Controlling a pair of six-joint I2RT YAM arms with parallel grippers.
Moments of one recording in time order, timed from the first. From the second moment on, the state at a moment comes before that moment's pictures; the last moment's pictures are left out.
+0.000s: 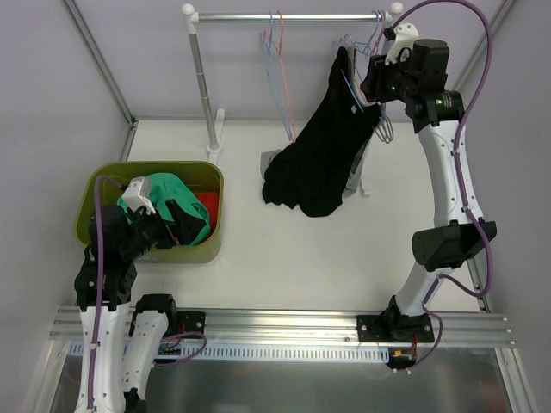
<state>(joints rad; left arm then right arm) 0.04 0.51 0.88 -0.83 0.47 -0.38 0.16 1.80 2.19 -0.73 -0.20 -0.08</state>
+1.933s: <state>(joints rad) -0.64 1.01 1.40 -0.58 0.31 -0.38 0.17 0.96 1.39 -0.60 -0.41 0.25</state>
